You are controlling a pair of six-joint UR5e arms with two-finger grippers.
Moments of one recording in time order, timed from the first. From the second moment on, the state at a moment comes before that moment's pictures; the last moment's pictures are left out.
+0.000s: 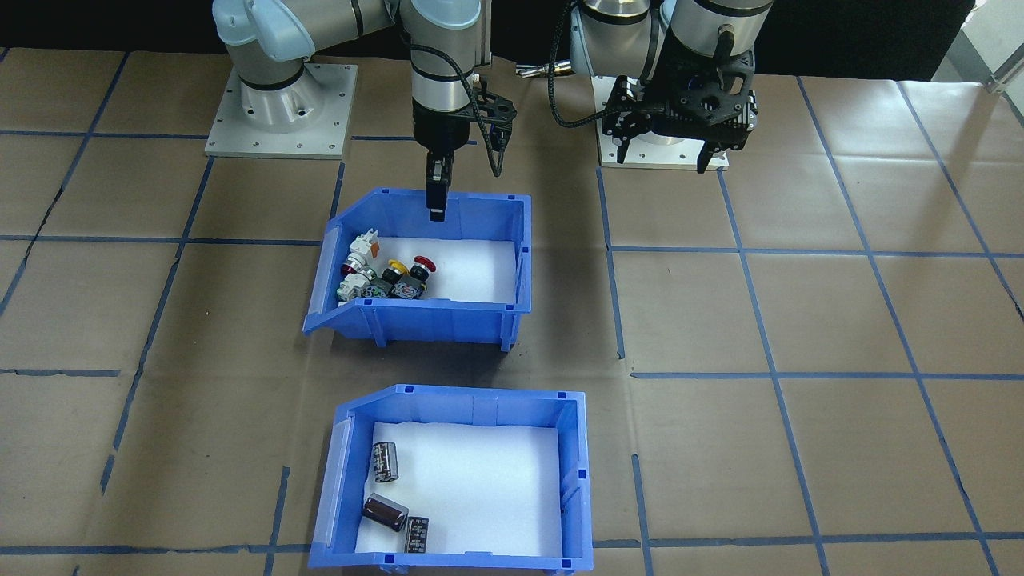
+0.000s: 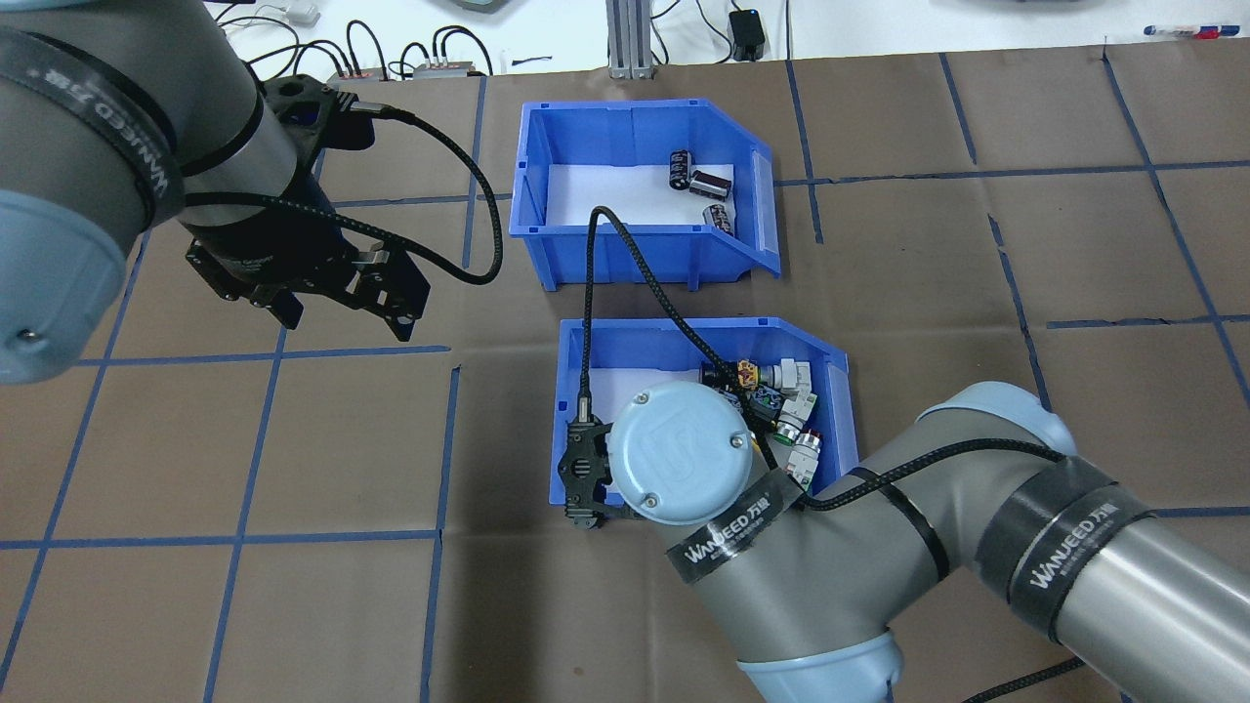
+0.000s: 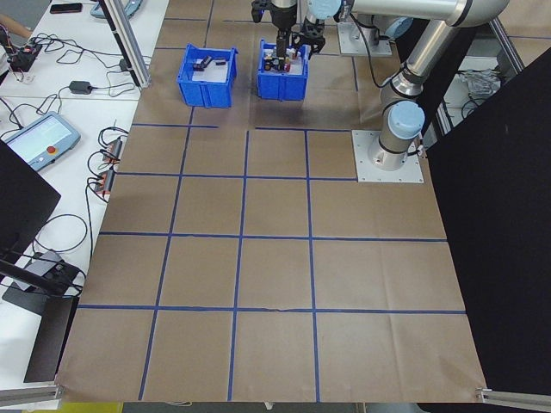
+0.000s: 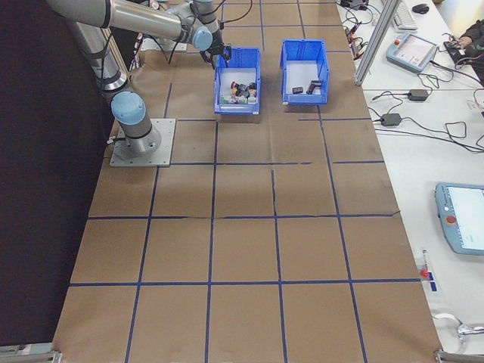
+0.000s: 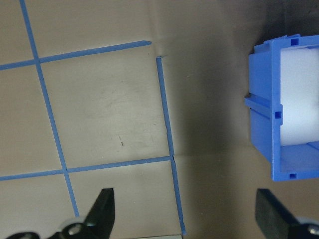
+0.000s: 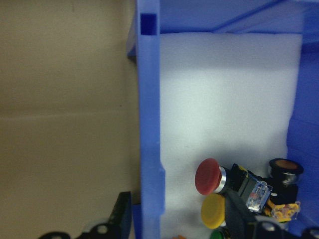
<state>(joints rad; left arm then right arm) -1.63 -1.44 -1.70 -1.60 1.60 0.09 2.13 -1.62 2.15 -2.24 -1.72 -0.97</state>
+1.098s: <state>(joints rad) -1.55 -1.40 -1.72 -1.59 1.61 0.11 1.57 -1.80 1.94 -1.89 -1.51 -0.52</state>
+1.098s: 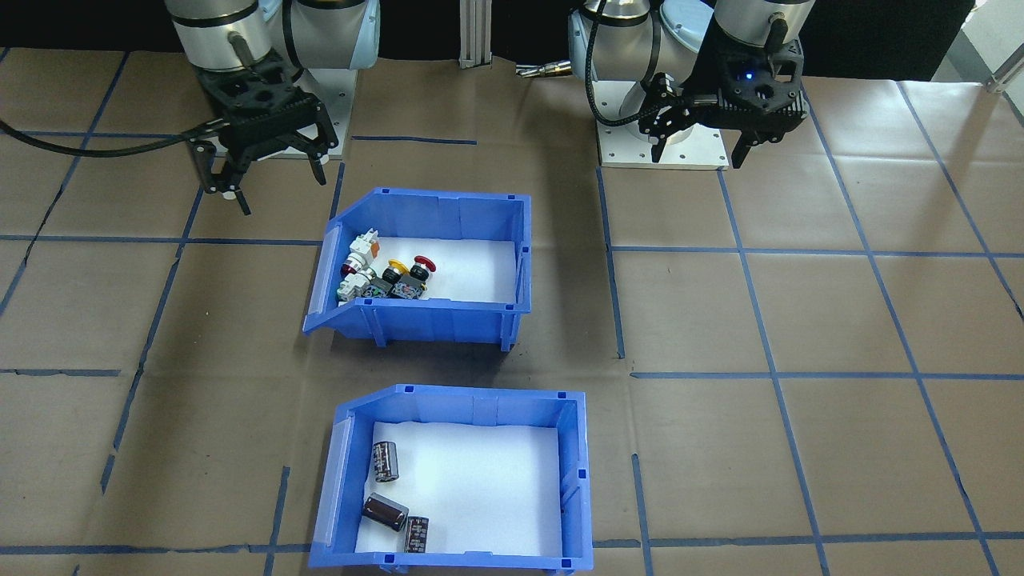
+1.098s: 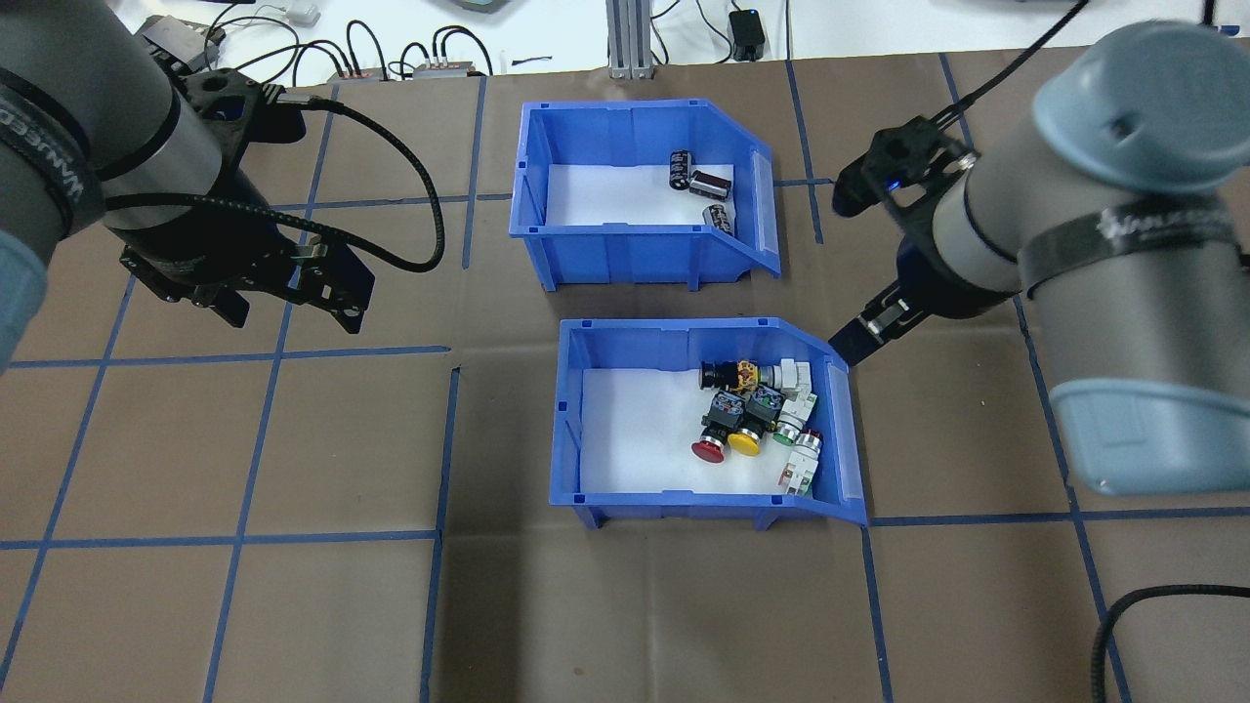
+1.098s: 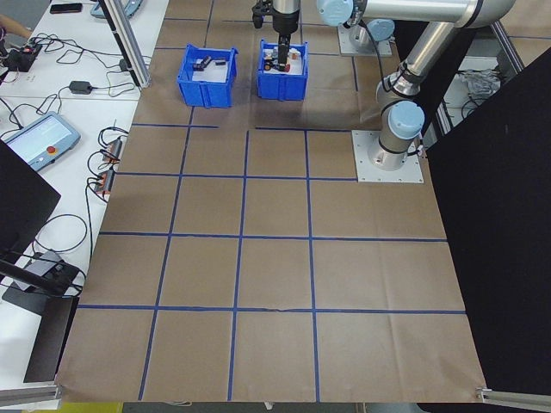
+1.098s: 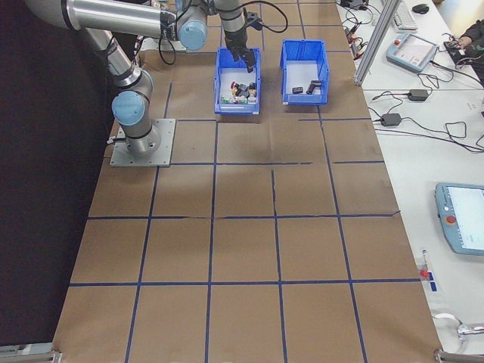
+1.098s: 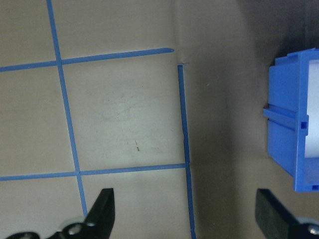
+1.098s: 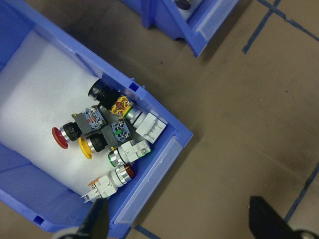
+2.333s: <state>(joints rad) -1.56 -1.40 -1.72 -1.59 1.61 0.11 1.57 -1.52 1.52 -1.56 -1.59 0.13</state>
